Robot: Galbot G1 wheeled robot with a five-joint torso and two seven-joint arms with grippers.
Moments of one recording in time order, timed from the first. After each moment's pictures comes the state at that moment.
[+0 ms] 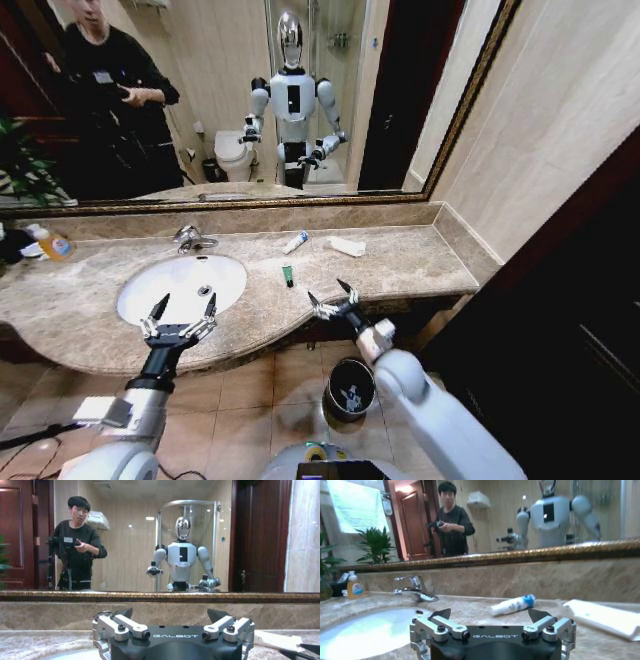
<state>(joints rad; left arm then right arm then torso) 1.84 -1.36 -0.82 -2.47 -0.37 0.04 0.05 -0.99 1.13 -0.02 1.91 0.51 -0.15 0.10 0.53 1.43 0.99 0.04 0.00</state>
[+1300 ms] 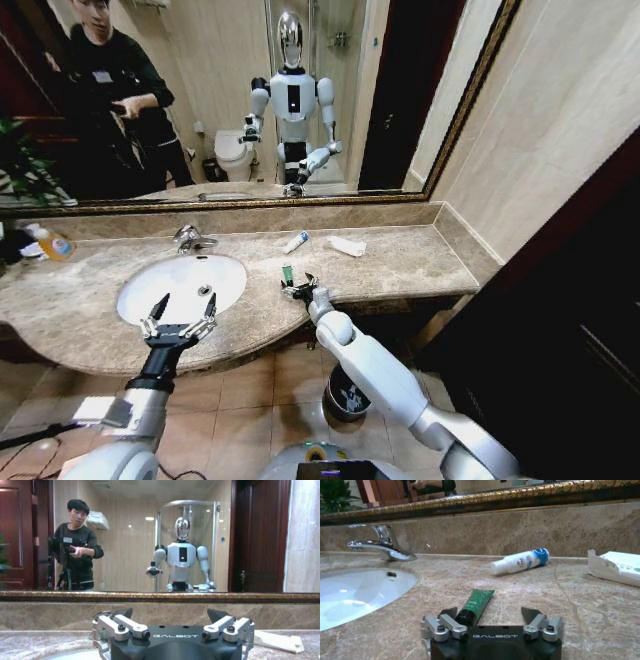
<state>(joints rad) 1.84 -1.36 -0.82 -2.47 -0.37 0.04 0.05 -0.72 1.38 -0.20 1.45 0.44 -0.20 0.23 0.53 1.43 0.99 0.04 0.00</state>
